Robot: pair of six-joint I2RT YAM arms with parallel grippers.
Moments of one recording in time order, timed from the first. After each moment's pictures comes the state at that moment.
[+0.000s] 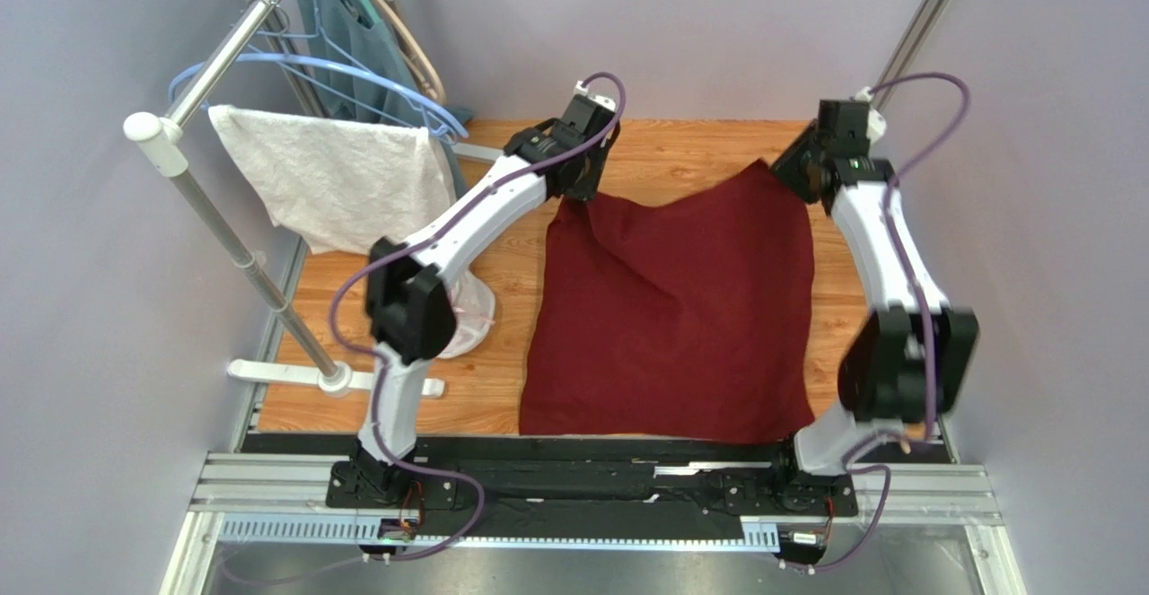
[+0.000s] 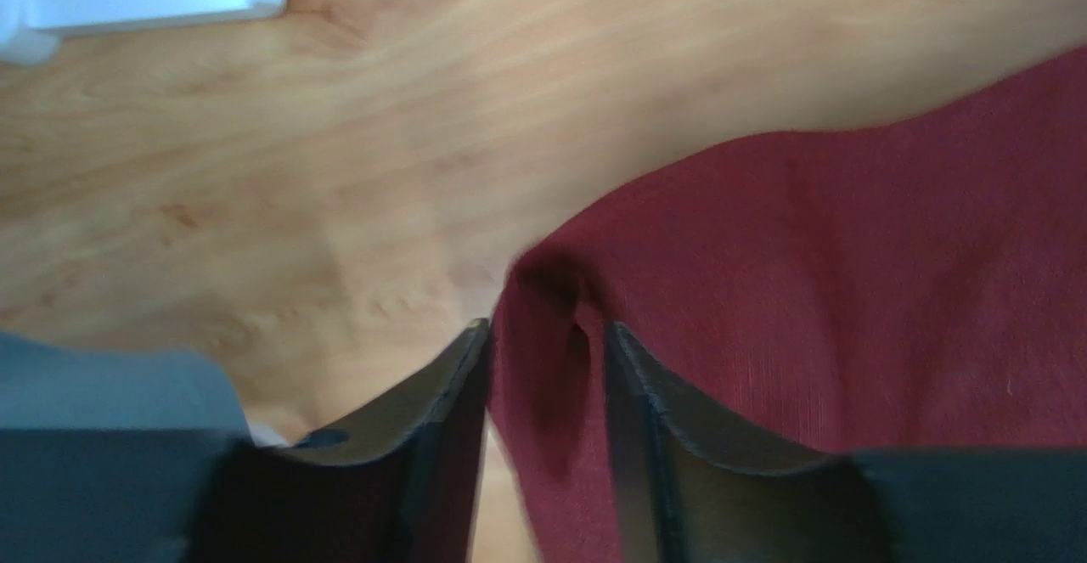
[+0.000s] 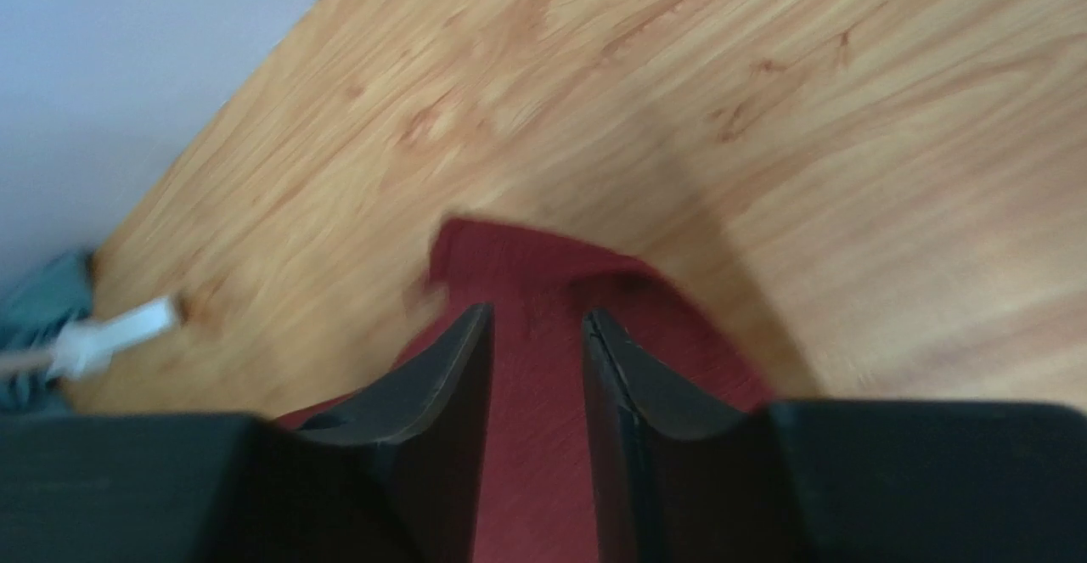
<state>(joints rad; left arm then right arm) -0.67 1.99 2.00 -0.80 -0.31 -0.21 -0.03 1.50 1.41 -0.53 0.10 0.67</state>
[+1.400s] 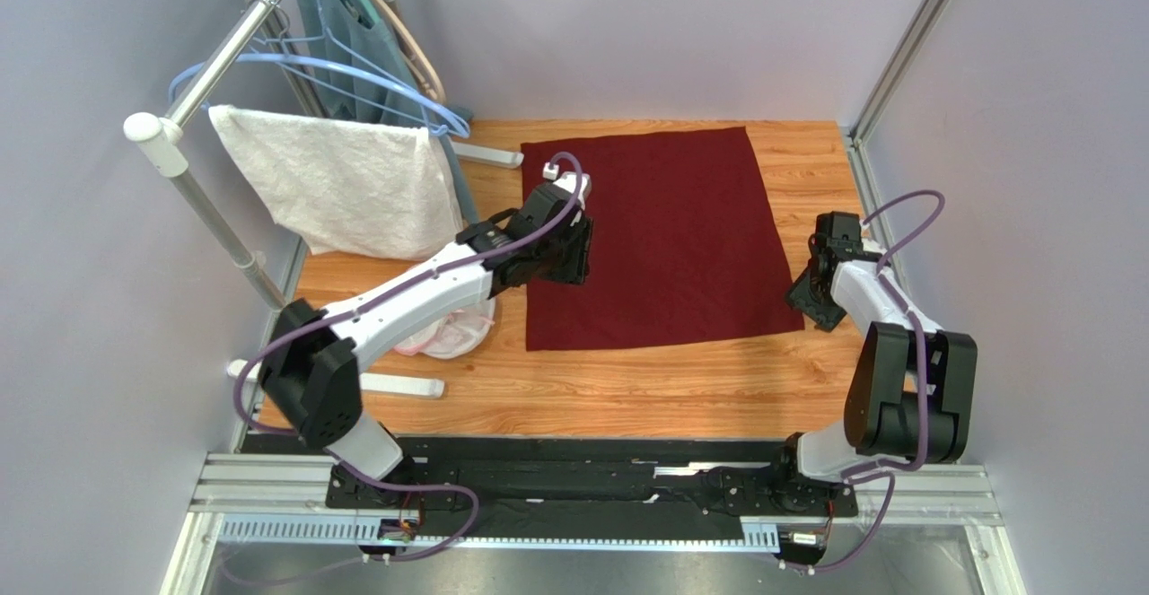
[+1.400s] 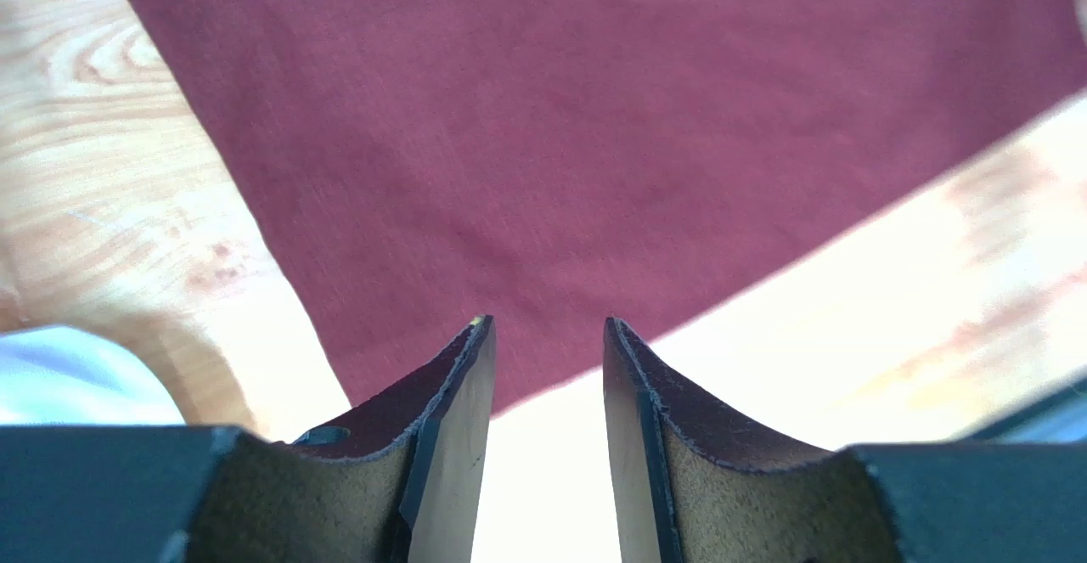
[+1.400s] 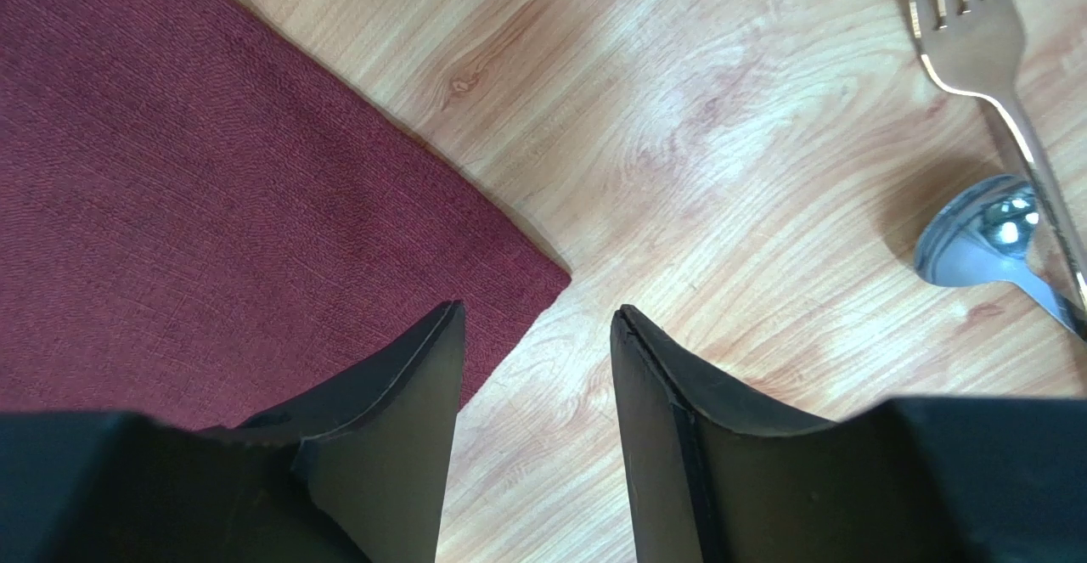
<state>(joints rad) -0.75 1.60 1.30 -0.49 -0.13 -0.43 -0.16 1.47 0.88 -0.57 0.26 0.58</state>
